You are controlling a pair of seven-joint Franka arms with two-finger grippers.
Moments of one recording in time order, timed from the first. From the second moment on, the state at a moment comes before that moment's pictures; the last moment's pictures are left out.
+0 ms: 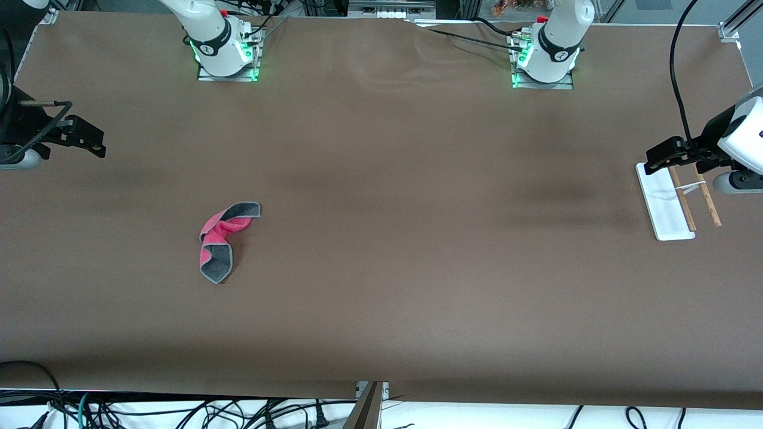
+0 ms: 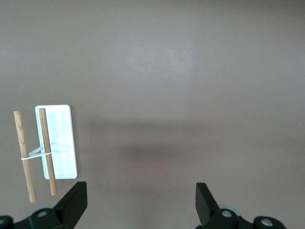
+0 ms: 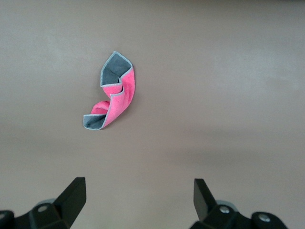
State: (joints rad) left arm 0.07 0.11 -0.08 -1.51 0.01 1.56 -0.07; right arm -0.01 0.05 0.03 -1.56 -0.06 1.59 -0.05
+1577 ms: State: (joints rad) left arm 0.07 0.11 -0.08 -1.51 0.01 1.56 -0.07; right arm 0.01 0.08 0.03 -1.56 -0.06 1.60 -0.09
